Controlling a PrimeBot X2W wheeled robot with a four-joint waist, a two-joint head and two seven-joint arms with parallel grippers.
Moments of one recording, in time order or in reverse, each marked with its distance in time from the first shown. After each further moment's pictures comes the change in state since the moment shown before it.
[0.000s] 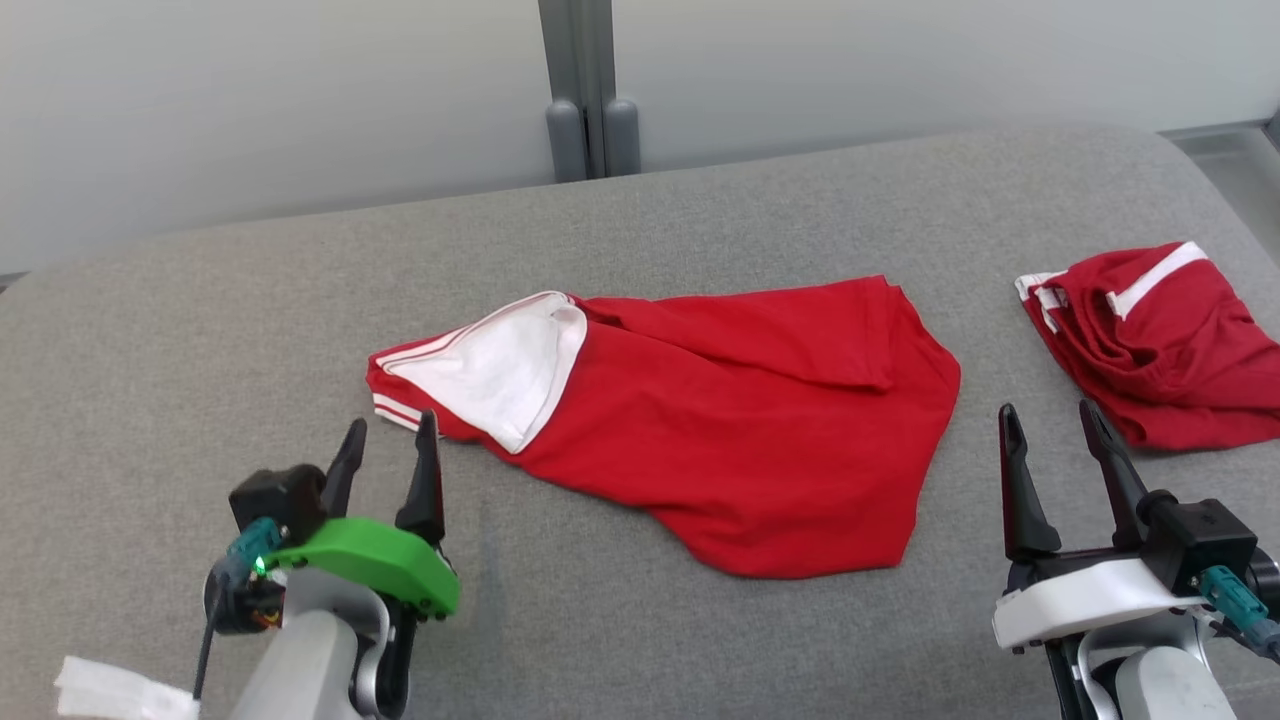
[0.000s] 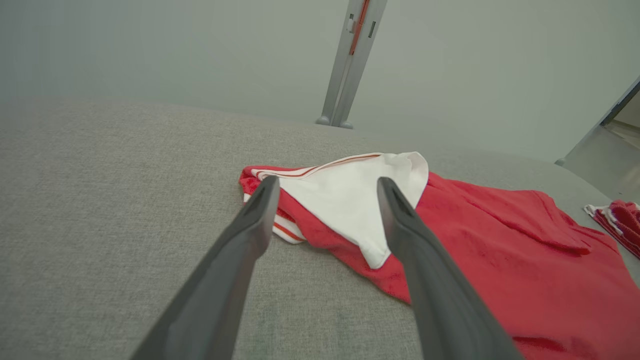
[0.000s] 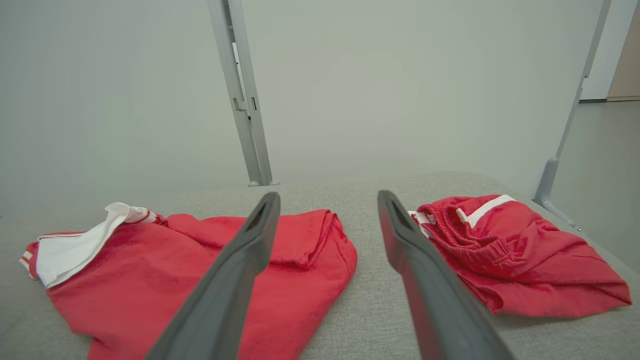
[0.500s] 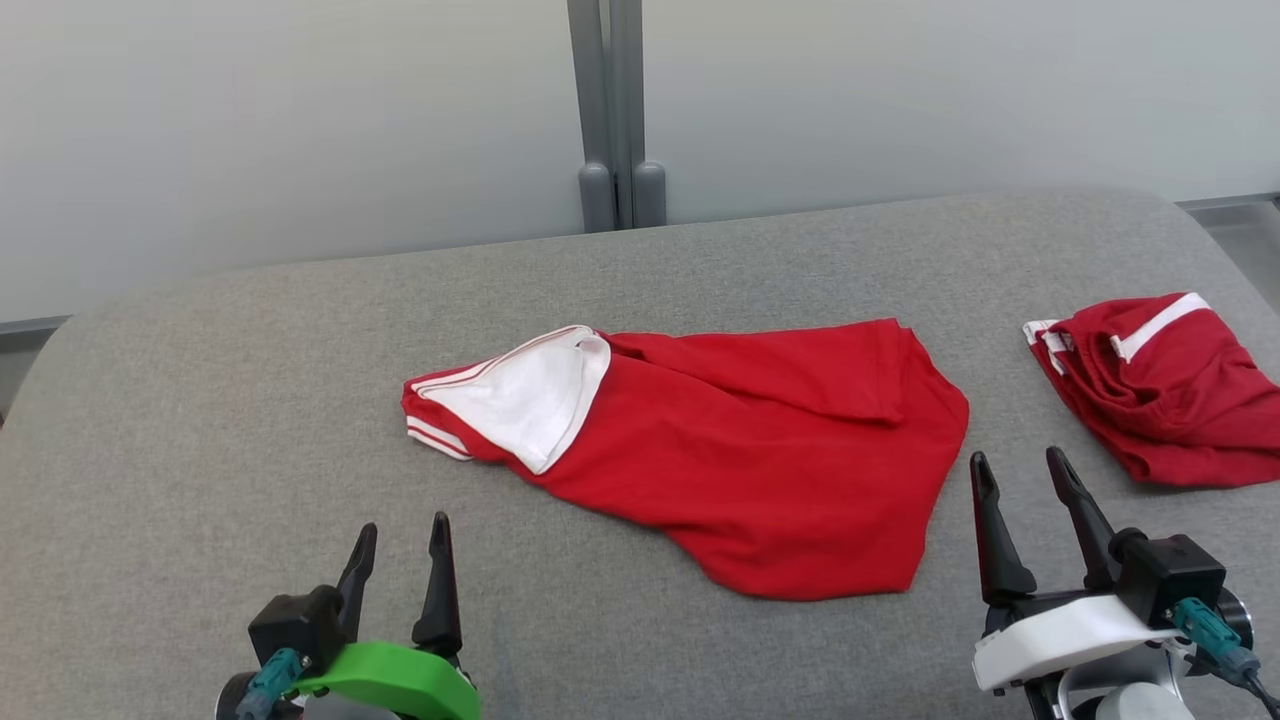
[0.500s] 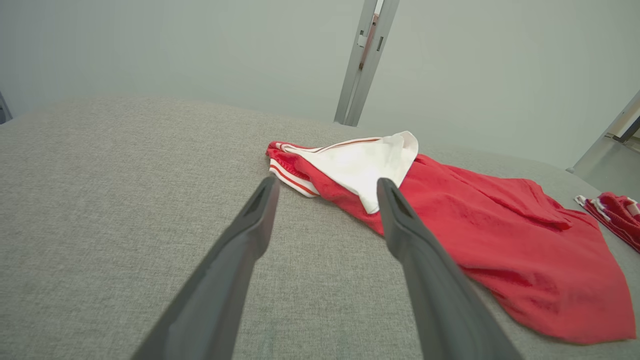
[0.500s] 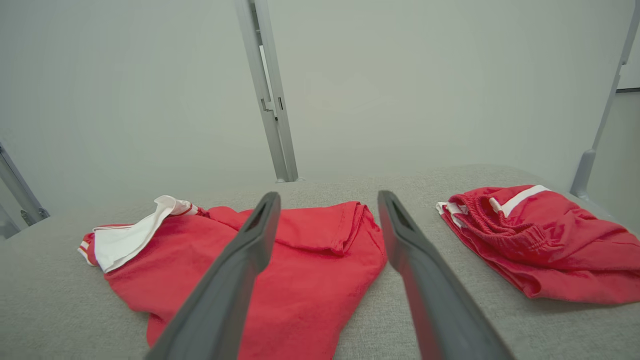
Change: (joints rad) left arm 0.295 -0.067 0.094 -0.239 0.142 0.032 0.000; right arm 0.053 0.000 0.044 0.030 0.046 0.000 0.000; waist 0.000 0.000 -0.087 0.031
